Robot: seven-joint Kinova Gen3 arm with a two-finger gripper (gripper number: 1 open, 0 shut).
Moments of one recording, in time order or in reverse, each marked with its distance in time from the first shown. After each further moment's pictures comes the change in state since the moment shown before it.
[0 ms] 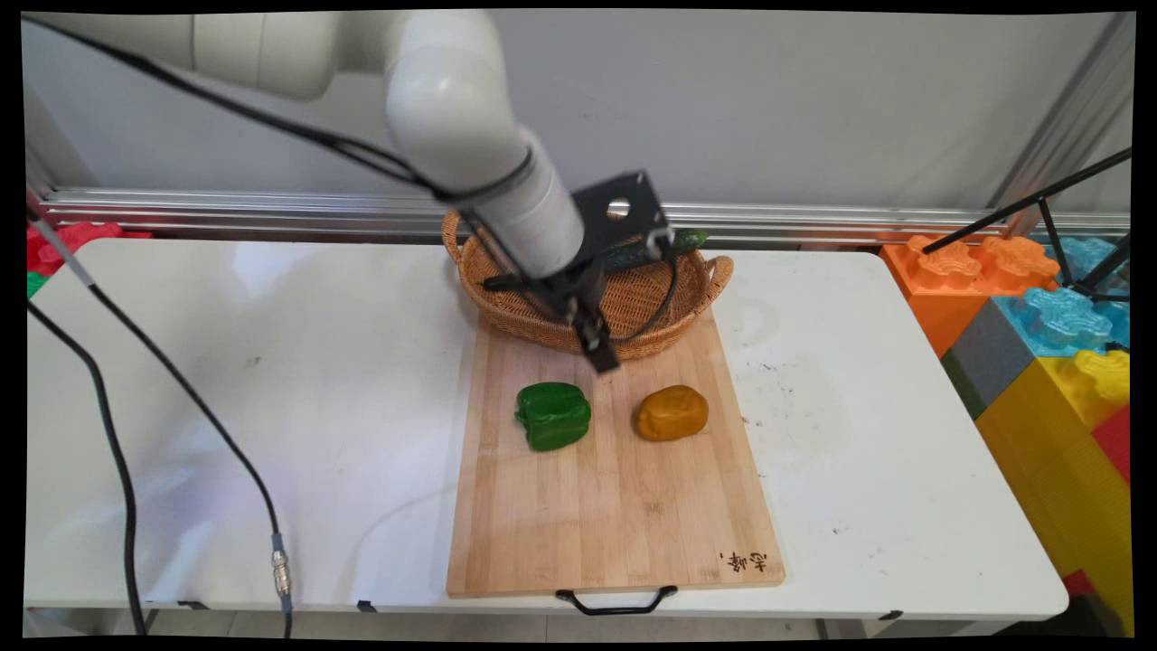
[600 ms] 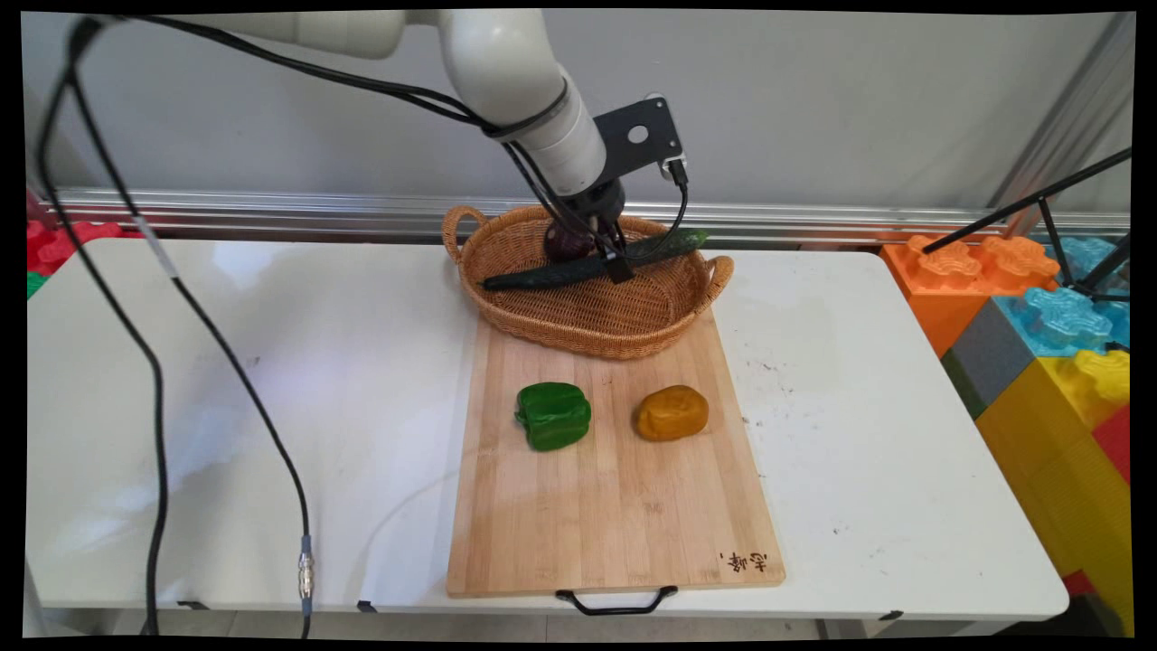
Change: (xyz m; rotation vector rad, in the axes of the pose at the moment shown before) arm 0.032 -0.079 0.036 0.125 0.057 0.081
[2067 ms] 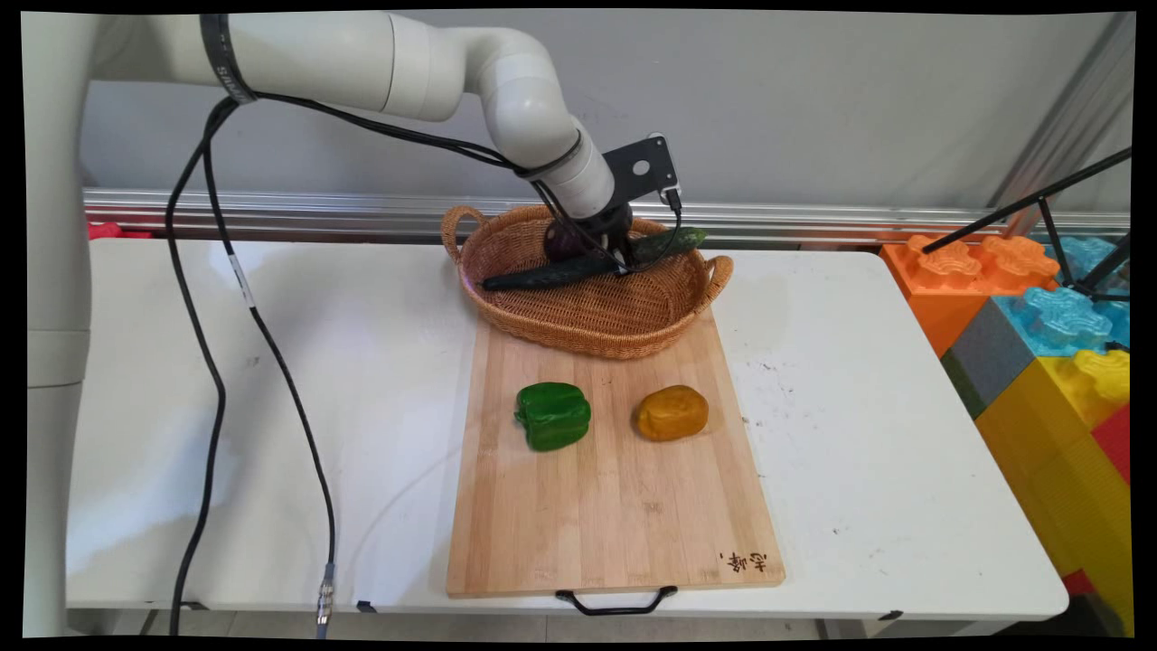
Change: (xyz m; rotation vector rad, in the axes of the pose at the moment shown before) arm -0.012 -0.026 0.097 -0.018 0.041 0.016
